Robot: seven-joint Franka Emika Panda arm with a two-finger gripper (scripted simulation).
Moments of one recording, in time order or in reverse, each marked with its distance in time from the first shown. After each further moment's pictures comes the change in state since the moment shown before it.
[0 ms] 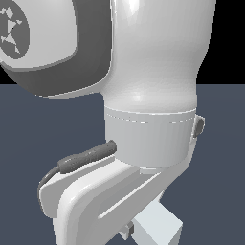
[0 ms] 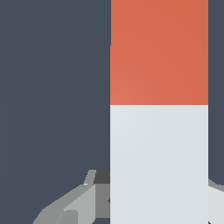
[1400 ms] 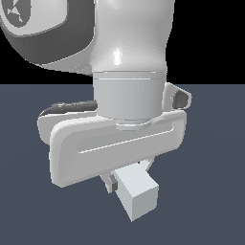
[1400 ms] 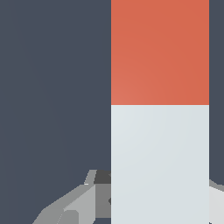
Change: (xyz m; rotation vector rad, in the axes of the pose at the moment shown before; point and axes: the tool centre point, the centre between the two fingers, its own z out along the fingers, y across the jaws) arm 0.039 0.009 -0.030 0.002 0.002 0.209
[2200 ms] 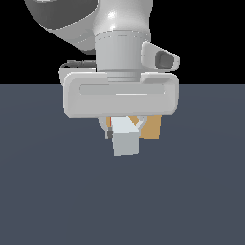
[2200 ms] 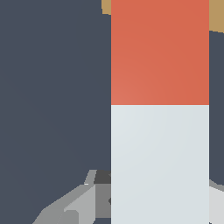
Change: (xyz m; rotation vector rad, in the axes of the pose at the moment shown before) arm 0.062 0.023 -0.053 -0.001 0.000 0.339
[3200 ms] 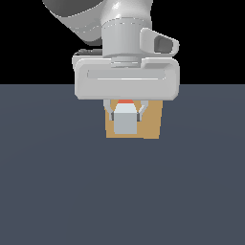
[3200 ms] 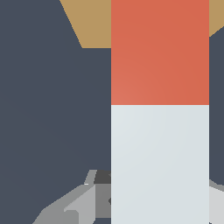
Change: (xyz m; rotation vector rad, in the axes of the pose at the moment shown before) arm 0.030 0.011 -0.025 0.001 -0.001 0.162
